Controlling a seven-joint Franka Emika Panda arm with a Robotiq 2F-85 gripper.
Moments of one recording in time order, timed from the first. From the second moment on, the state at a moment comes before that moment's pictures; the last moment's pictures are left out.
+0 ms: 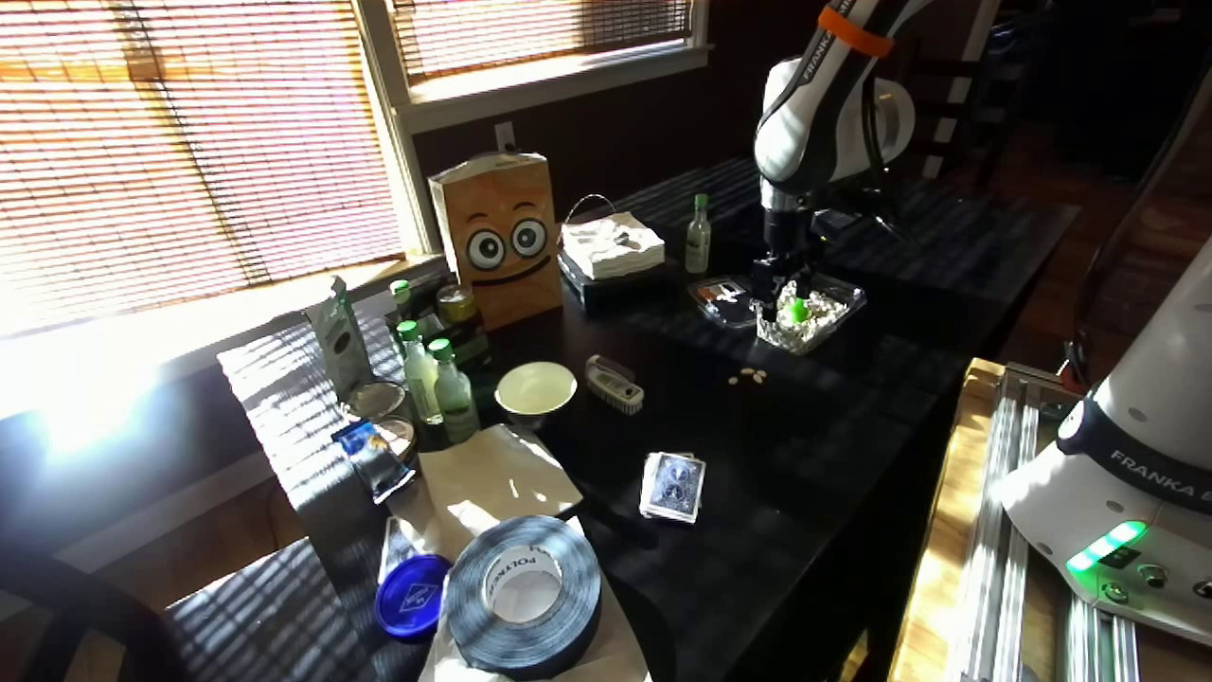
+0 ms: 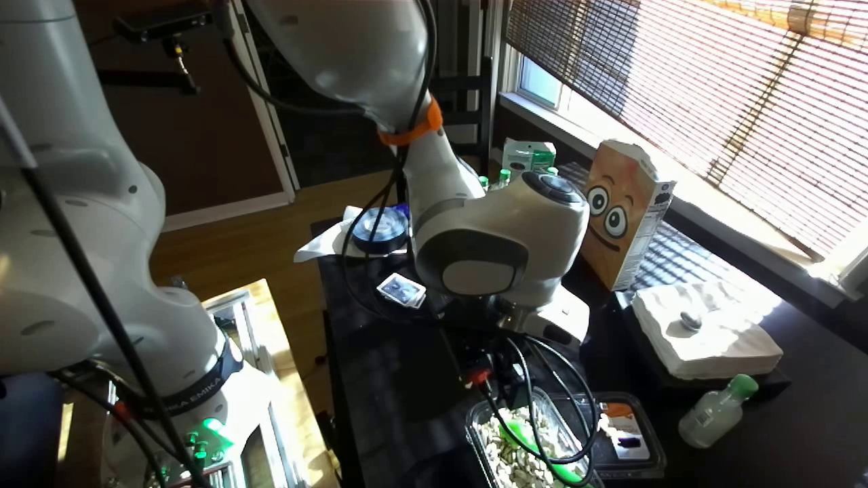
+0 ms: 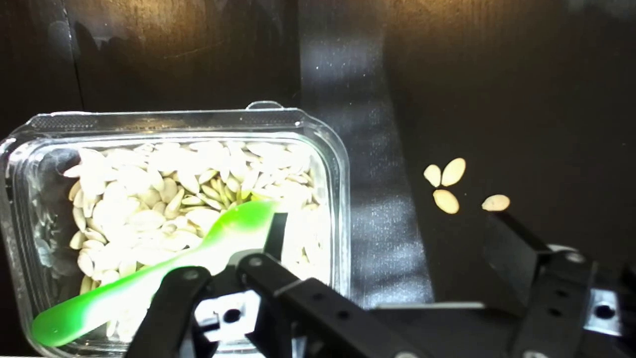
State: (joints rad) arm -0.25 0.23 -0.21 -2.54 -0.02 2.65 -0.21
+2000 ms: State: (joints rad) arm -0.28 0.36 -0.18 -2.59 0.04 3.02 -0.21
